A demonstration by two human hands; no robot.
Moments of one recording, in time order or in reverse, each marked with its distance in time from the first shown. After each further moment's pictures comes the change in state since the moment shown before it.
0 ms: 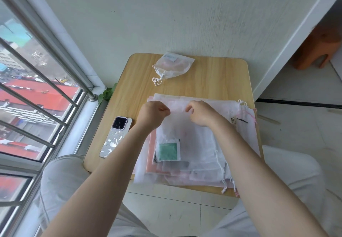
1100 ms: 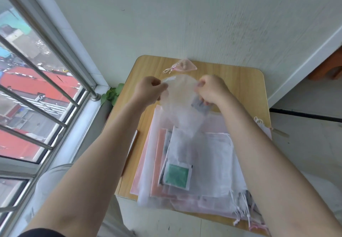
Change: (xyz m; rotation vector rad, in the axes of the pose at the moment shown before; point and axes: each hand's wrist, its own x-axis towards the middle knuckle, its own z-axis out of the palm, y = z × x) left_hand 0.088 0.010 -0.063 -0.307 0.077 -0.143; right_hand 0.078 -0.042 -0.067 0.099 0.303 0.008
